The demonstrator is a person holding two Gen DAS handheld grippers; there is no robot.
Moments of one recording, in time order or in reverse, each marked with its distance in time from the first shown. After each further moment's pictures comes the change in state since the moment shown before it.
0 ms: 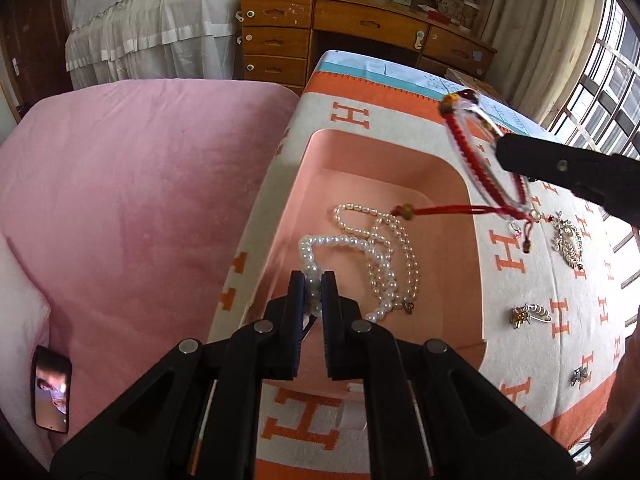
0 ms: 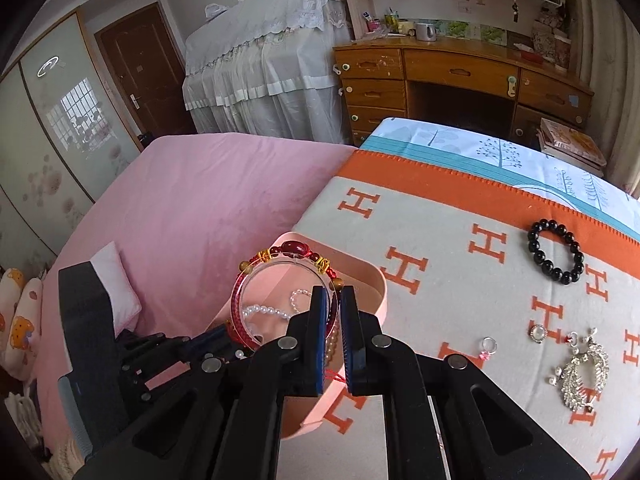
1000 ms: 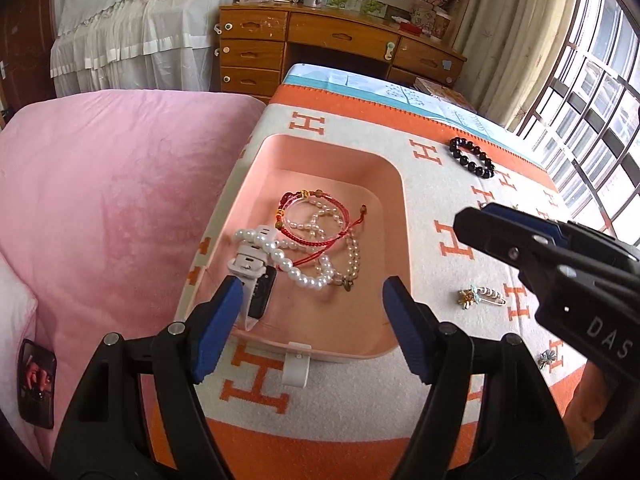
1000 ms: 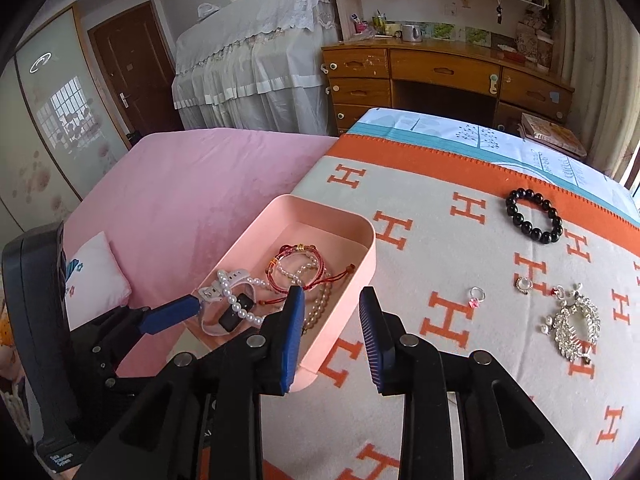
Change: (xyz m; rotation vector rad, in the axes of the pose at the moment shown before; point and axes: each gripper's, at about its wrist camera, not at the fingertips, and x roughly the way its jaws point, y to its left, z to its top) left arm -0.040 -0.027 -0.020 0.035 -0.056 -0.085; right arm -0.030 -0.007 -0.067 0.014 -0.035 -0.063
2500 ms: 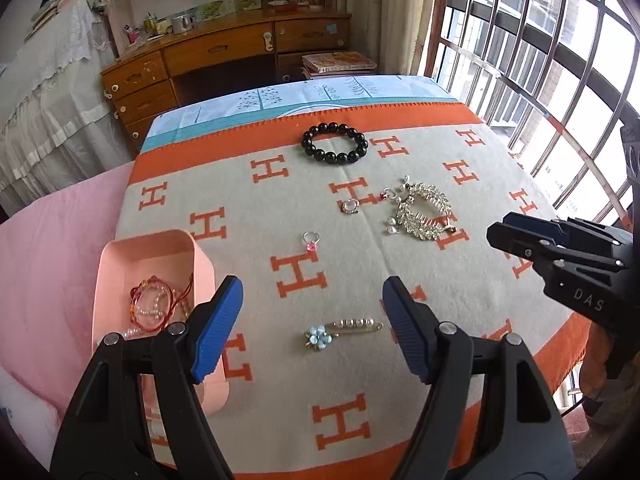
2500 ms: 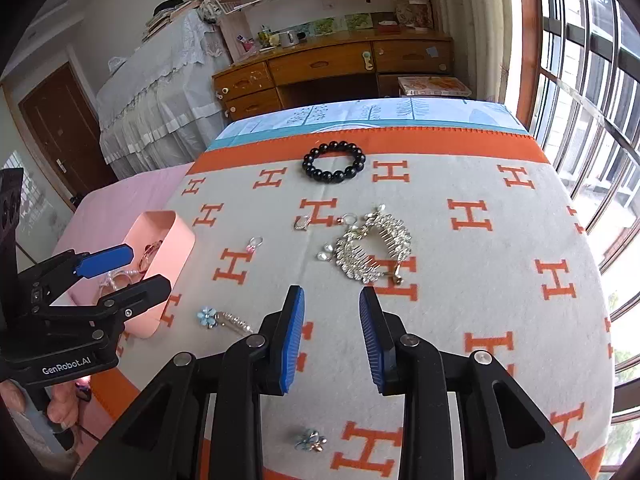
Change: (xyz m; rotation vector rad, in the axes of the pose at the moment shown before) left arm 0.002 -0.185 0.043 0.409 0.063 -0.103; right arm -0.106 -0.215 -0.081 0.292 -0.033 -0.168
